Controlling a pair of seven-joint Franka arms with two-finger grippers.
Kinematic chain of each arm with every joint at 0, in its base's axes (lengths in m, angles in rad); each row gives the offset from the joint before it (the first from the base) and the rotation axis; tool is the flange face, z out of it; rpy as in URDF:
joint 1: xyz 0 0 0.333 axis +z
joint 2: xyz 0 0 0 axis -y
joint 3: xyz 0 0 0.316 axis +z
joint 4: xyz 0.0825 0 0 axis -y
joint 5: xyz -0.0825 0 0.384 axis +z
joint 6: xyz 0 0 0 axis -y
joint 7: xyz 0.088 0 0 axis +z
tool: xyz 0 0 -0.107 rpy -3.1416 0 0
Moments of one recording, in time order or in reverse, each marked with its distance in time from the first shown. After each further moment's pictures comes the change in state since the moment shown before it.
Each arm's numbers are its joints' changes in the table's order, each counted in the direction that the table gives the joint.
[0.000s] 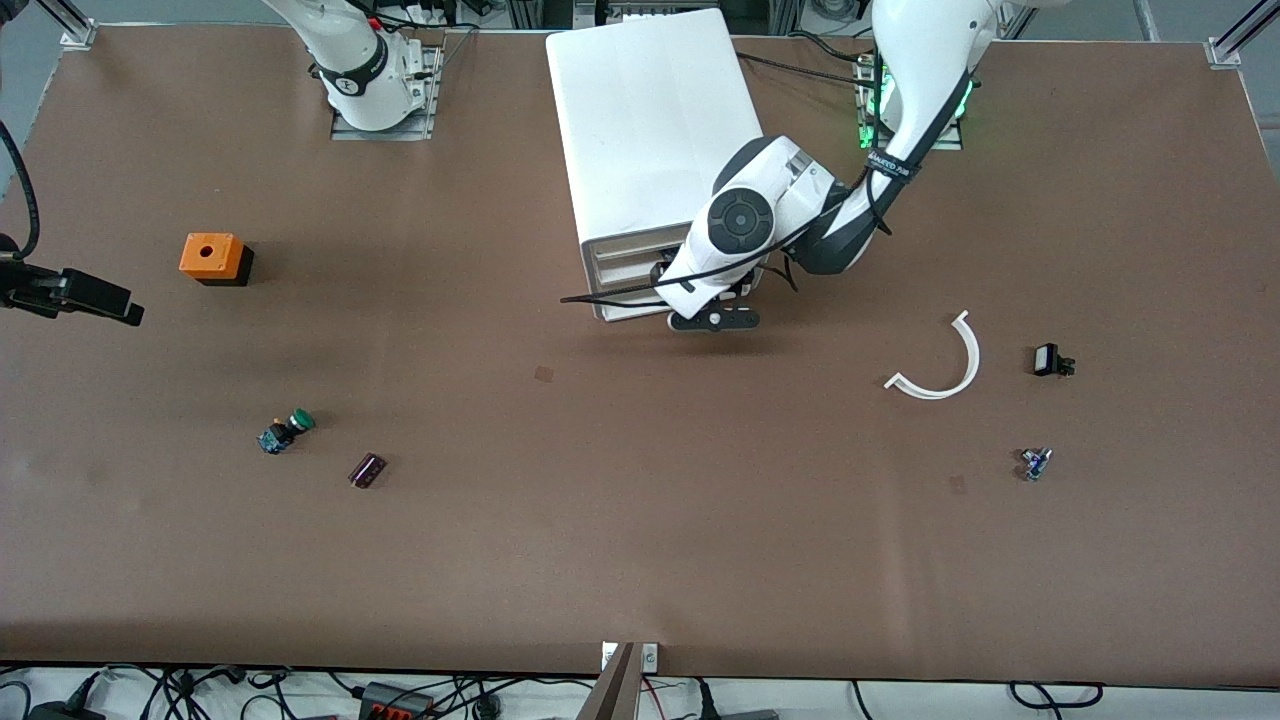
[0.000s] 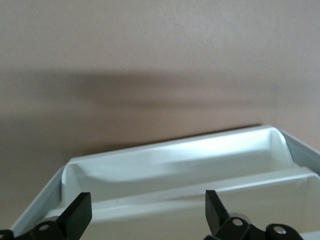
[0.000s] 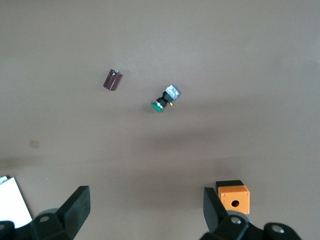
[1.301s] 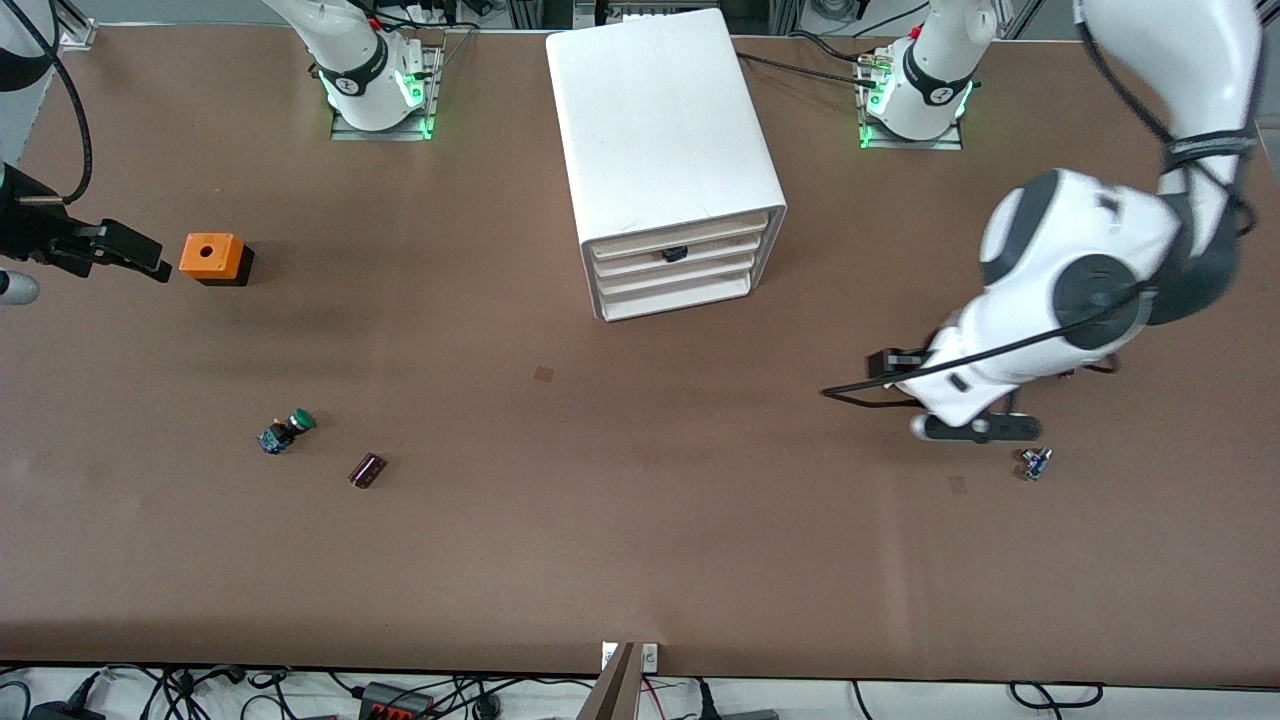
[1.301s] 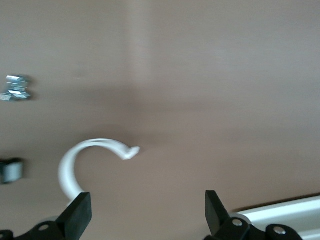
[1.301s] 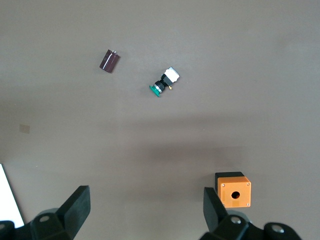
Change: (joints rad) left arm 0.463 0.061 0.012 0.400 0.191 -0.460 -0.486; right arm 0.000 0.230 0.008 -0.352 -0.020 0.159 0.020
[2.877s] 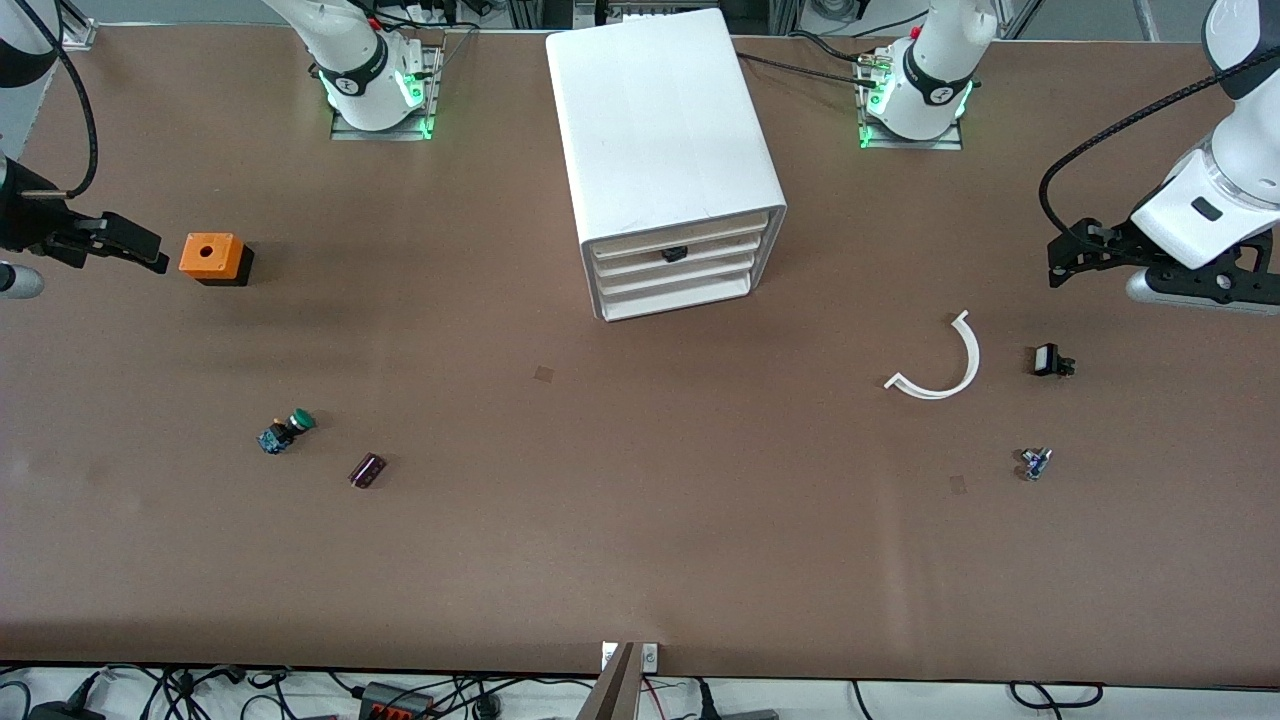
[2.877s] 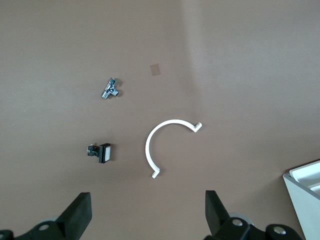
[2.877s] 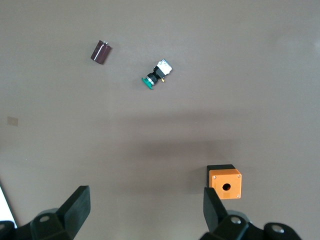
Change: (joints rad) left arm -0.147 0.465 0.385 -0.332 -0.101 0.051 -0.342; right arm 0.000 0.016 0.004 -0.016 -0.037 -0.016 0.000
